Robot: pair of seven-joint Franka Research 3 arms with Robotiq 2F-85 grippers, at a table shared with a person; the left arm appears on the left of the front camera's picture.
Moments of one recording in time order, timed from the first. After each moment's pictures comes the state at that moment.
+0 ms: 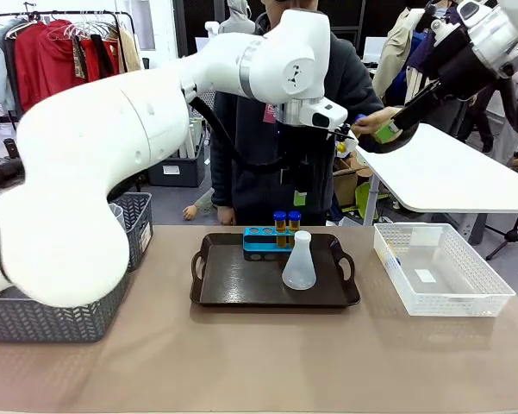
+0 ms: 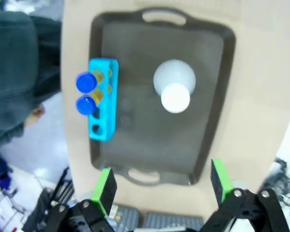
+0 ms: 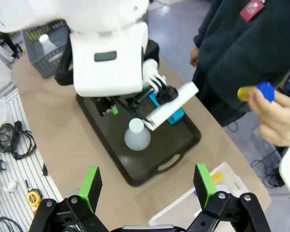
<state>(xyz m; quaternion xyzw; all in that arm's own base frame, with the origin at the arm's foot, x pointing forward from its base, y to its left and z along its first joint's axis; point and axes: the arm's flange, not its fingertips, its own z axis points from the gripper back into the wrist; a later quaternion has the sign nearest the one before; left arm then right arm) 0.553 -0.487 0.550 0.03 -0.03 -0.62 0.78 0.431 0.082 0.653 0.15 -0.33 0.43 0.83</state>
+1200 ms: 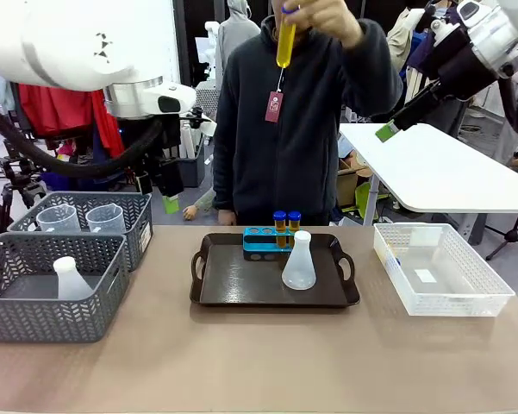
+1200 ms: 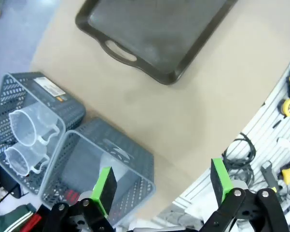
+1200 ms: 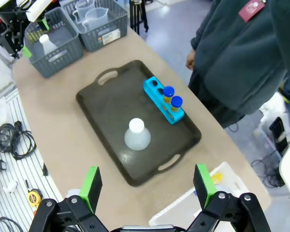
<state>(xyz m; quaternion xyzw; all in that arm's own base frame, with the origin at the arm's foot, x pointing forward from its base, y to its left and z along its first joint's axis) 0.436 -0.228 0.584 0.00 -0.06 -0.42 0.91 0.431 0.082 0.653 0.15 -0.33 0.43 0.83</state>
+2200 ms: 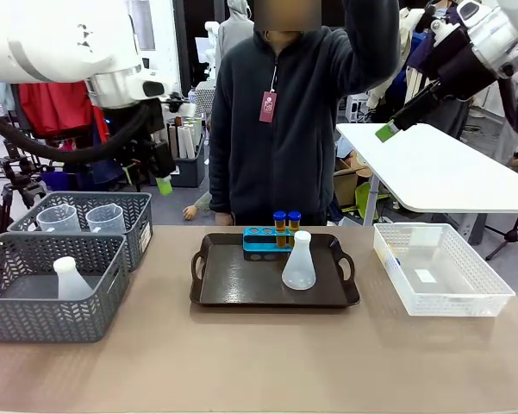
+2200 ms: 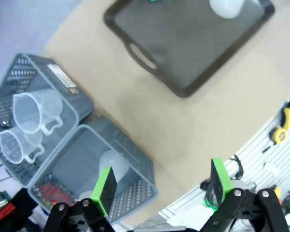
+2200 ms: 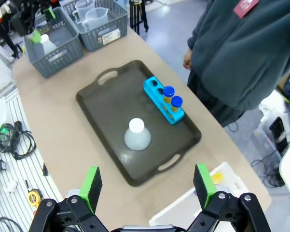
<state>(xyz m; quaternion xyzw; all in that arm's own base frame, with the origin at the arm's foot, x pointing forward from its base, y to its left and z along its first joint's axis) 0.476 -0.188 0.595 -0.04 -0.08 -0.32 0.94 0.431 0.082 0.653 0.15 -0.33 0.43 0.83</state>
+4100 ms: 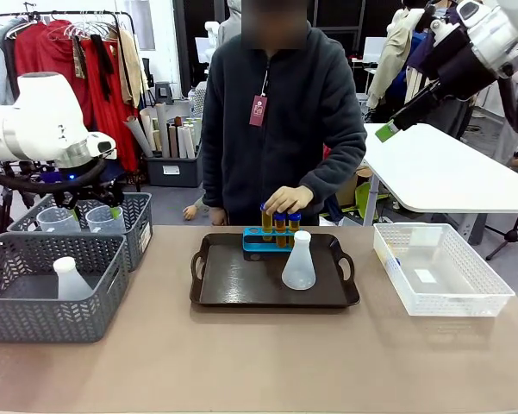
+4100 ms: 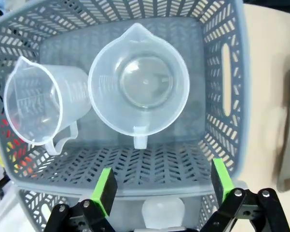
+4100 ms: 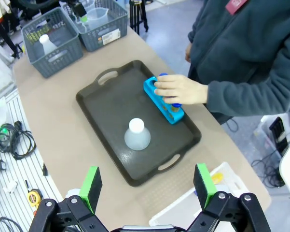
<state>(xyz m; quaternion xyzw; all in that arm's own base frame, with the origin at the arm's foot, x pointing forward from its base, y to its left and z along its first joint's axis) 0.603 -0.023 0.448 -0.01 -0.10 0.00 1.00 0.431 0.082 0.653 0.15 -0.33 0.43 0.83</state>
